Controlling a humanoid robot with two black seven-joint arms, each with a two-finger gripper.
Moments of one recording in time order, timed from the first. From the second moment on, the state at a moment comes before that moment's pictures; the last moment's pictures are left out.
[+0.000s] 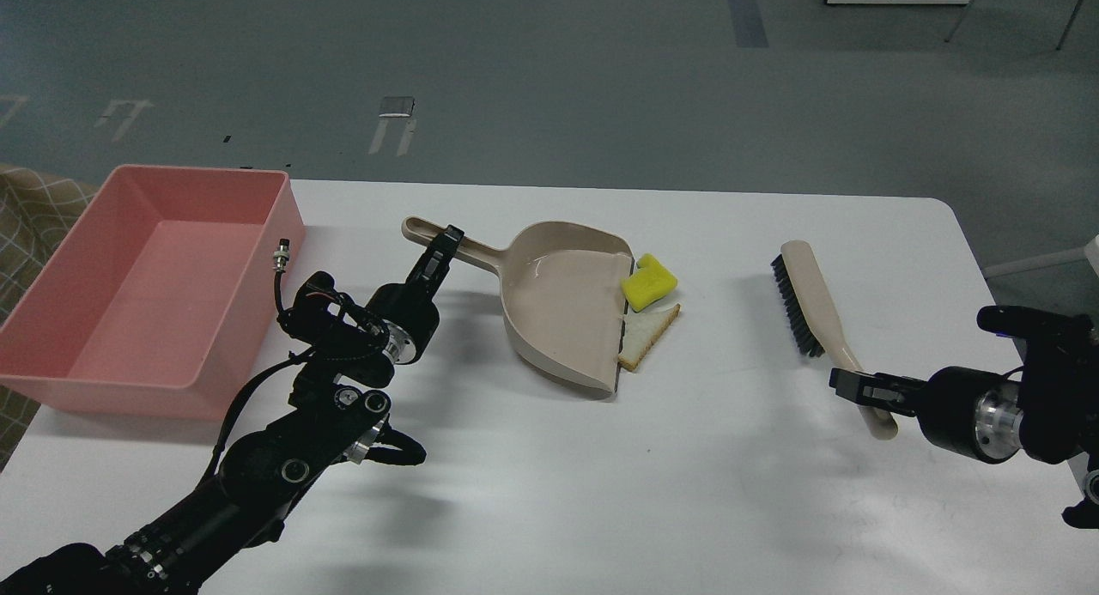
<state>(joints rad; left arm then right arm) -0.38 0.11 -0.90 -1.02 1.32 0.29 -0.09 0.57 -0.94 0.39 1.58 -1.32 0.22 -0.12</state>
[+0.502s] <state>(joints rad) -0.37 0.13 -0.90 -1.02 1.32 0.28 -0.09 0.60 -0.72 0.38 1.57 -1.33 0.26 -0.12</state>
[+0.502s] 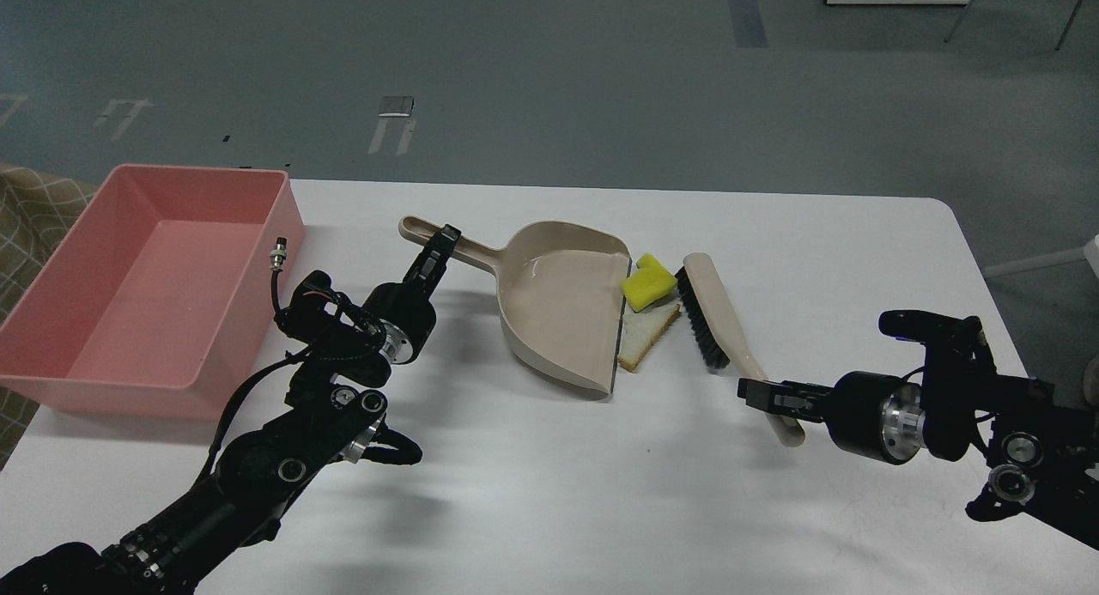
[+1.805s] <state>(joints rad) -0.37 0.12 -0.91 -1.02 1.11 0.28 -0.12 0.73 -0.76 0.53 1.52 -1.26 0.23 -0.10</state>
